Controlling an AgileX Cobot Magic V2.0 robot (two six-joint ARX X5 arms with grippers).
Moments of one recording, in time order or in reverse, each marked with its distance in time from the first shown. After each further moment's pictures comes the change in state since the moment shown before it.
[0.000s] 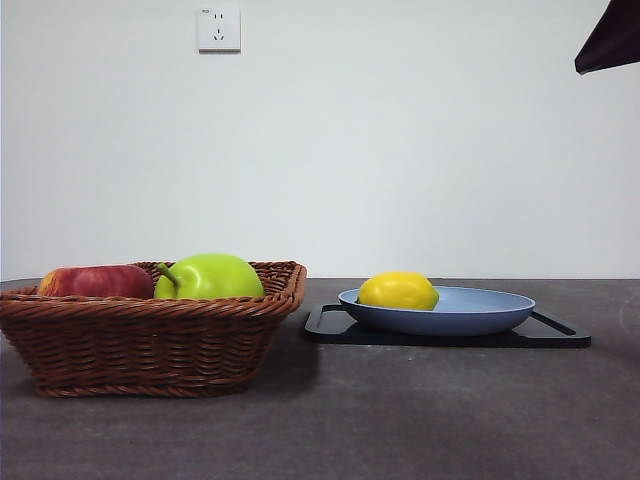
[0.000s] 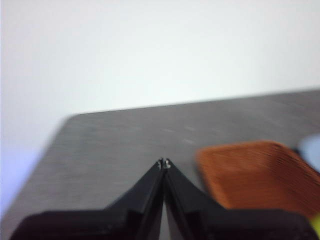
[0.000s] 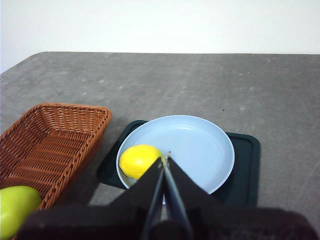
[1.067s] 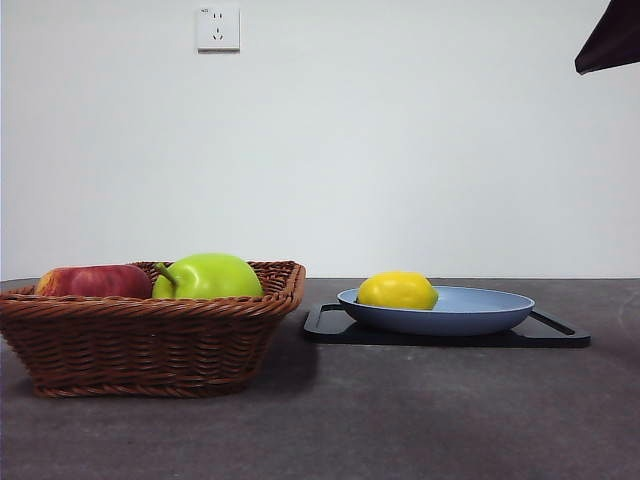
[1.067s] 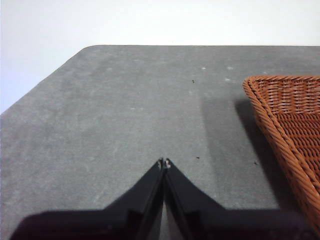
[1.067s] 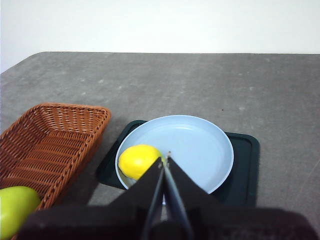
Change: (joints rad) left arm 0.296 -0.094 -0.530 0.322 0.190 -0.054; right arm 0.000 0.000 0.000 0.000 0.000 0.000
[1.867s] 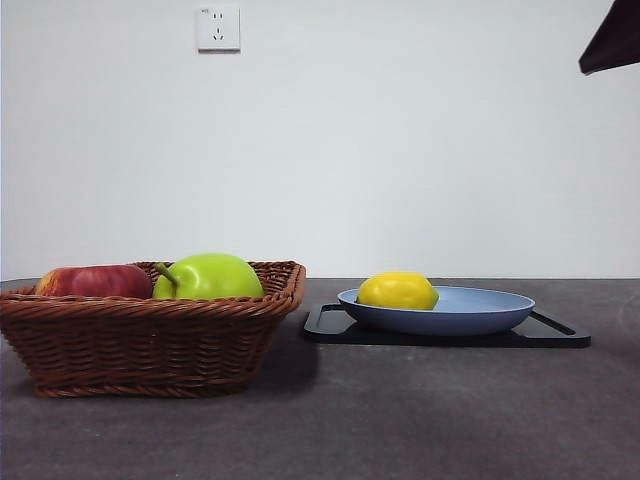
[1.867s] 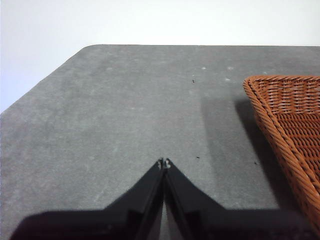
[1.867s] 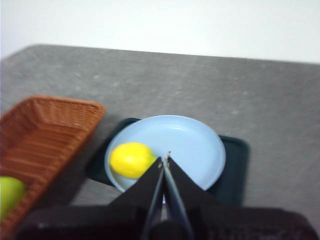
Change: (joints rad) left arm 0.000 0.000 0.000 0.000 0.000 0.000; right arm -0.002 -0.020 0.000 -0.022 0.022 -0.092
